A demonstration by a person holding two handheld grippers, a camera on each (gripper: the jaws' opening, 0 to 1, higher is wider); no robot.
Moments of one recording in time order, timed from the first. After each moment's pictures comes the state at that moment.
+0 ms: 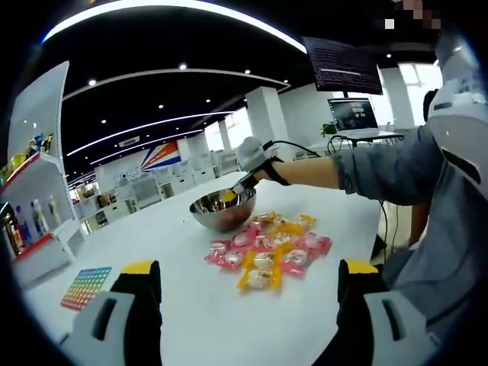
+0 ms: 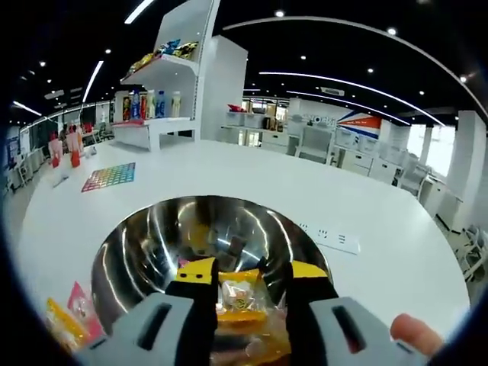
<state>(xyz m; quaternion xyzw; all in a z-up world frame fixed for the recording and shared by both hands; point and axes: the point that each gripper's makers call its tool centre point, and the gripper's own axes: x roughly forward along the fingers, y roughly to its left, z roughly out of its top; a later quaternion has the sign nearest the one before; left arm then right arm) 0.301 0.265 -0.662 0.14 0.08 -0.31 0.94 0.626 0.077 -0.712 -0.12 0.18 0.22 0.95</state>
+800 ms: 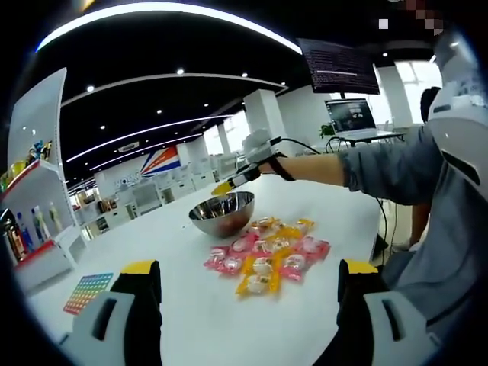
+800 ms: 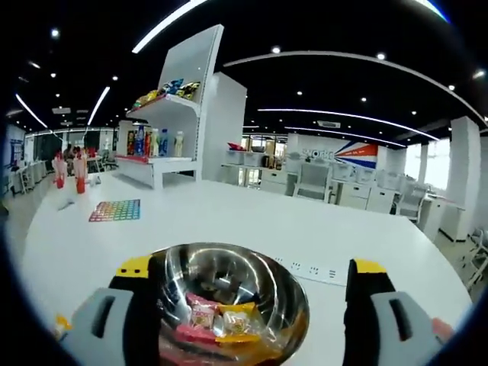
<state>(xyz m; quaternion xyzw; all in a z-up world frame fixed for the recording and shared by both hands) 0.297 0.260 -0.656 0.15 0.07 -0.31 0.94 0.638 0.069 -0.646 -0.06 0.08 0.23 0.97</state>
